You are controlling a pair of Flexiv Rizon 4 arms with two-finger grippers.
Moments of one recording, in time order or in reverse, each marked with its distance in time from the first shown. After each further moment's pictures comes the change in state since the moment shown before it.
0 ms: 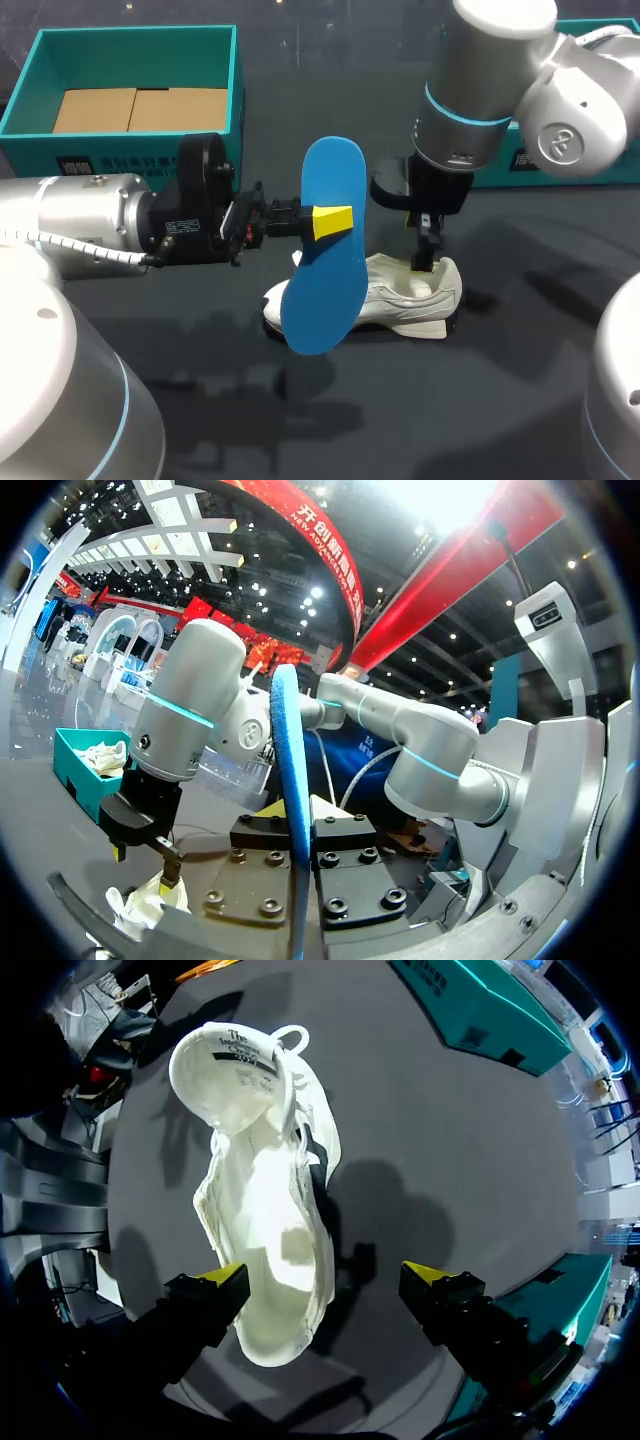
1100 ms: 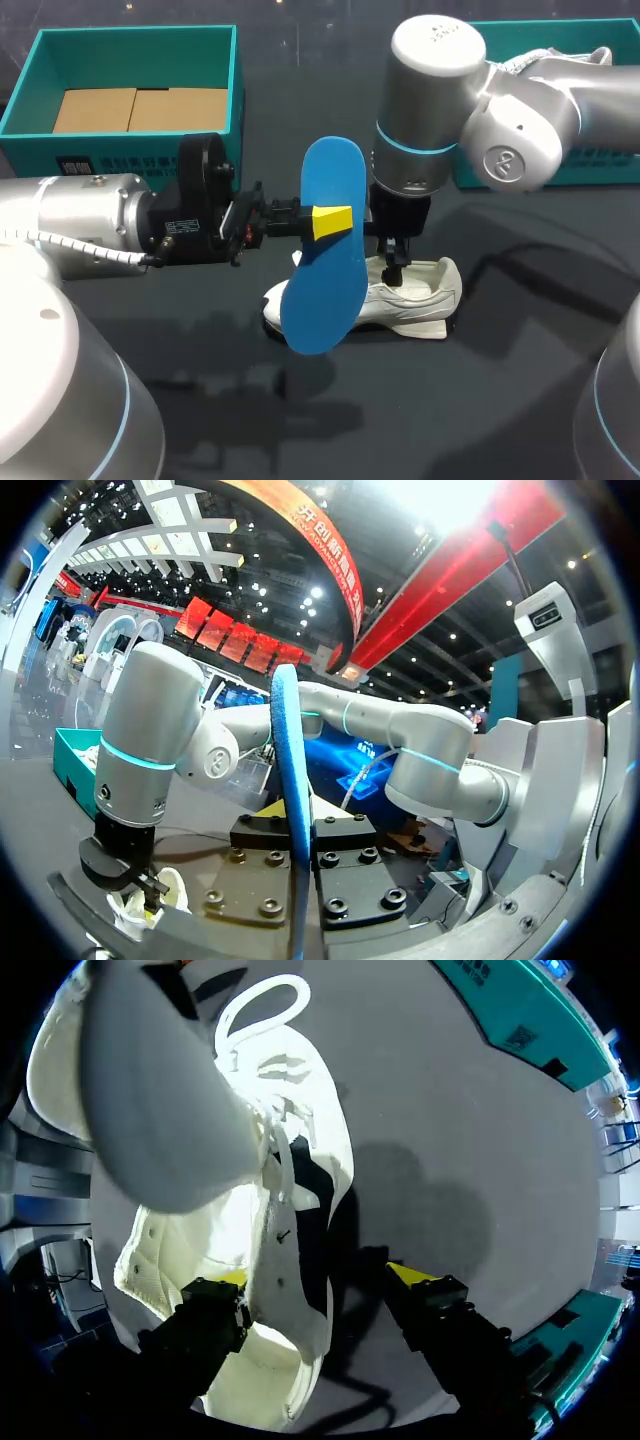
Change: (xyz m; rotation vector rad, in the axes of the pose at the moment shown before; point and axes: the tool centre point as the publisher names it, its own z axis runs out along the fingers) left arm 0.000 0.000 0.000 0.000 0.001 0.000; right arm -0.002 0.025 0.061 0.041 0.039 -0.060
